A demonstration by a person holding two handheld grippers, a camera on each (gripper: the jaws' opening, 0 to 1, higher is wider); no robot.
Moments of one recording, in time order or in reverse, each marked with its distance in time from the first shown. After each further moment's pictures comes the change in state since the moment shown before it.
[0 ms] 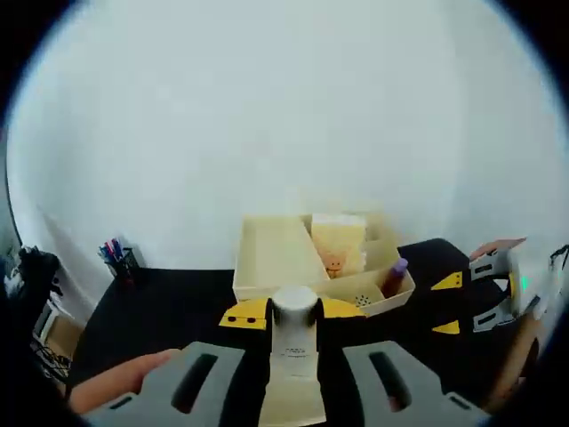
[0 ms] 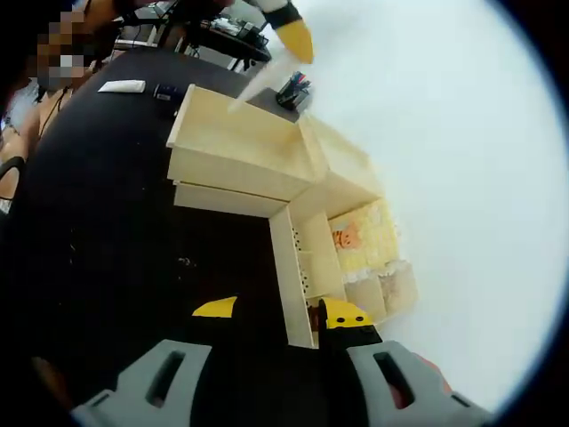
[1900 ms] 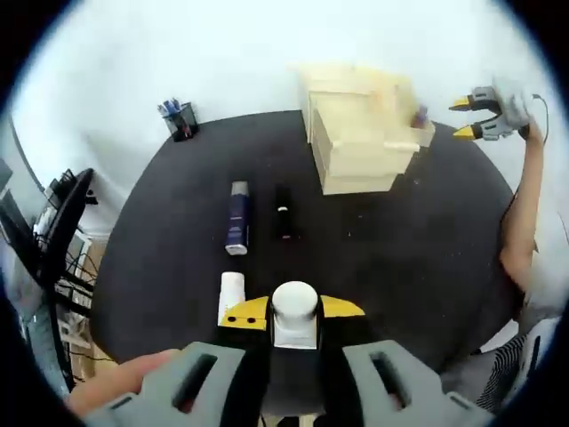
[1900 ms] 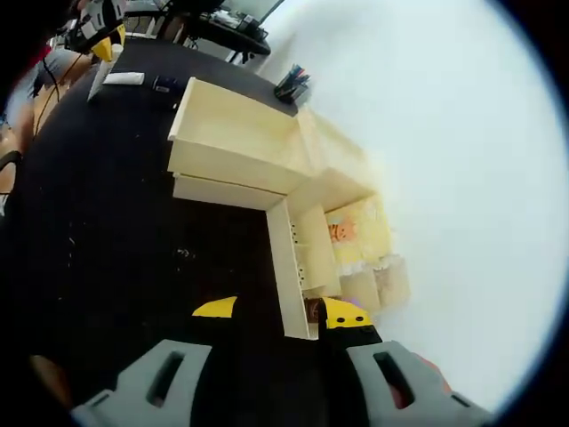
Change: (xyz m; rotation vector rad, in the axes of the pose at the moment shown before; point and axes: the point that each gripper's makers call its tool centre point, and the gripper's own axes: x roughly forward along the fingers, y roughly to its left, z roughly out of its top) left arm -0.179 0.065 -0.240 -0.015 0.513 0.110; right arm -0.009 0.014 -0.005 -0.021 0.042 -0.026
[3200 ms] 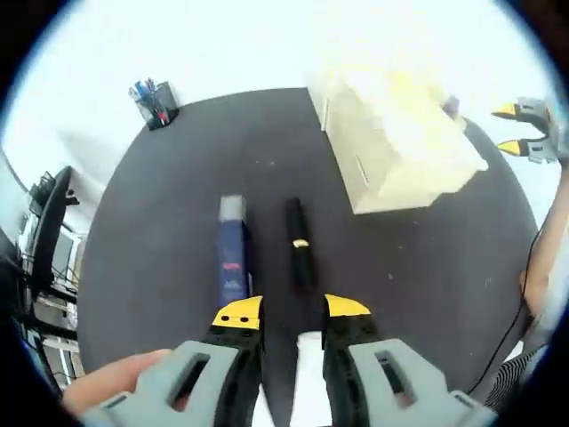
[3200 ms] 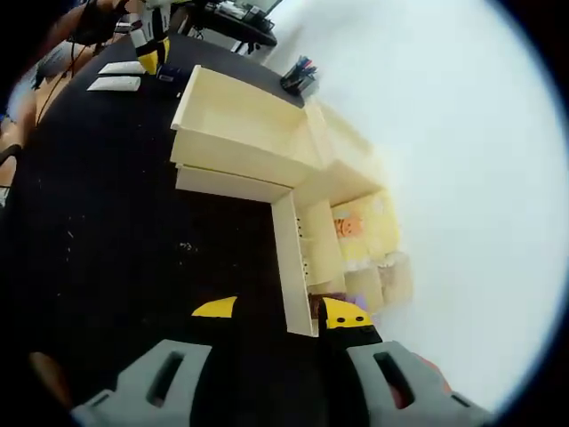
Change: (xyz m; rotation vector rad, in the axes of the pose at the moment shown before) left arm 0.110 0.033 0.056 0.010 0.111 -0.034; right arm 0.006 -0.006 -0.002 -0.019 0.044 0.017
